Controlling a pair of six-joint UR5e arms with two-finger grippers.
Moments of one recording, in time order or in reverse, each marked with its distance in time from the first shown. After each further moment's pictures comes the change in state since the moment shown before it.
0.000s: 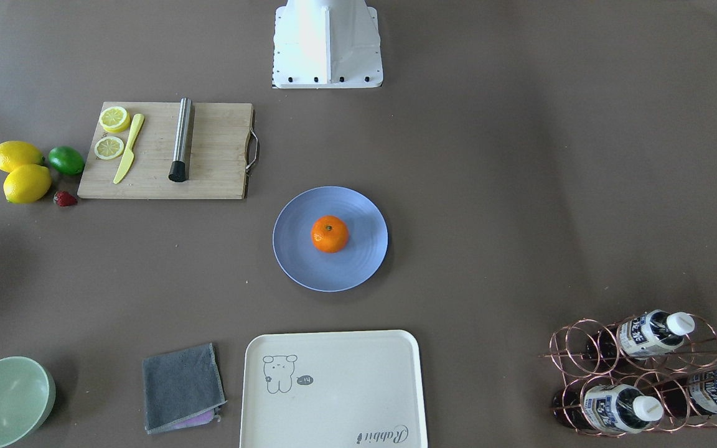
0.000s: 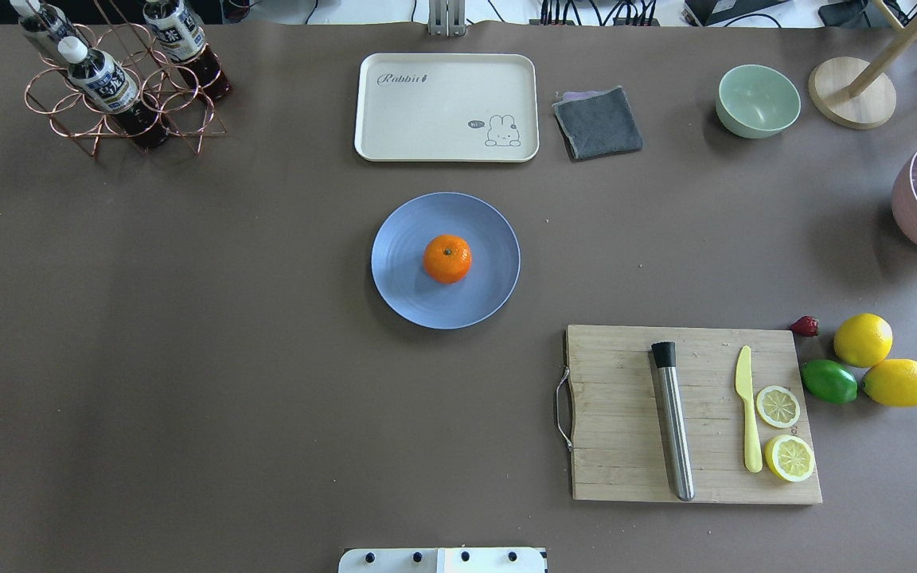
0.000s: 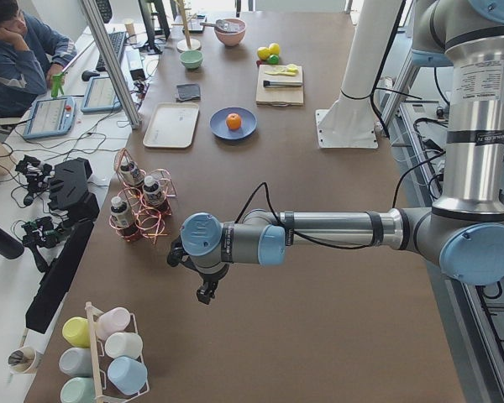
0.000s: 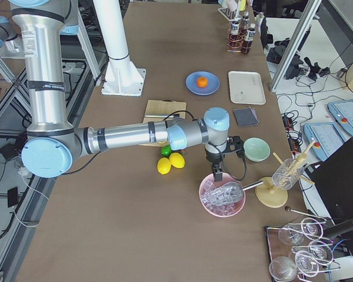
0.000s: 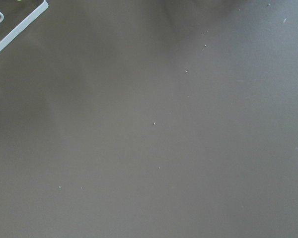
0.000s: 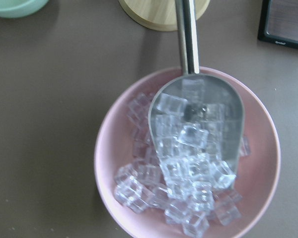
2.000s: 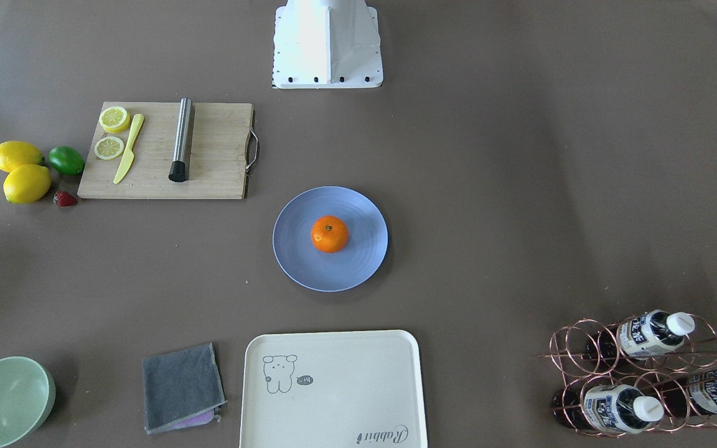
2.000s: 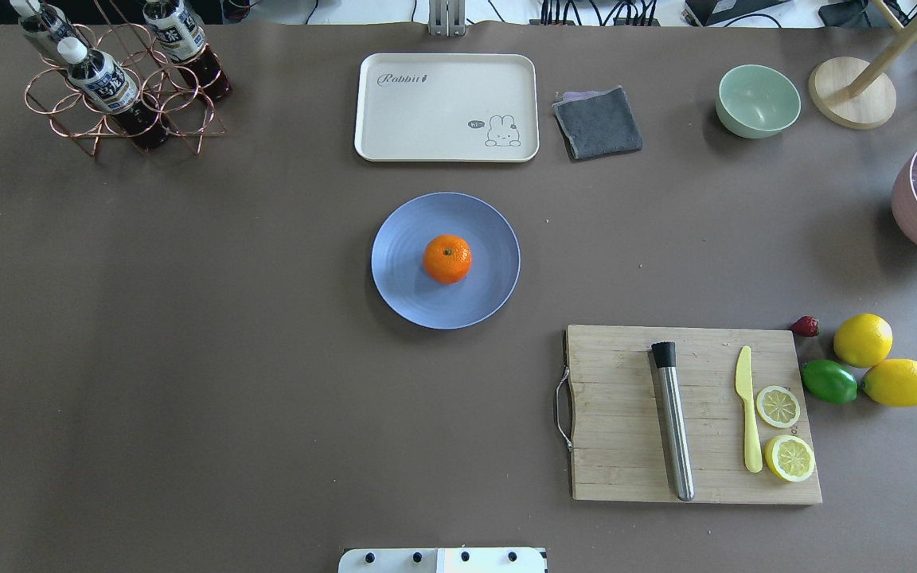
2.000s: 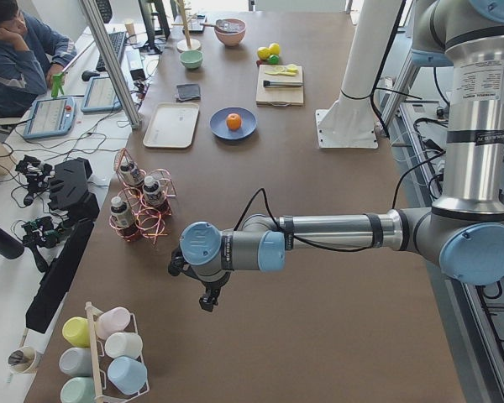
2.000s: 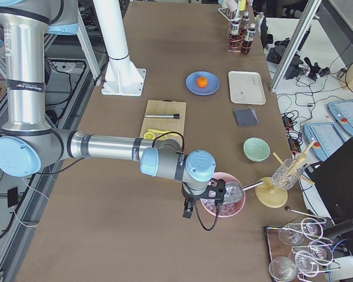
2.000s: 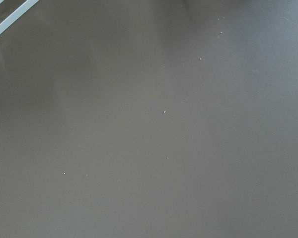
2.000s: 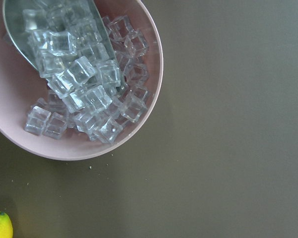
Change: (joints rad) left arm -0.002 -0.006 0.035 0.012 0.005 -0.008; right arm 0.166 -0.052 -0.037 -0.251 0.119 -0.007
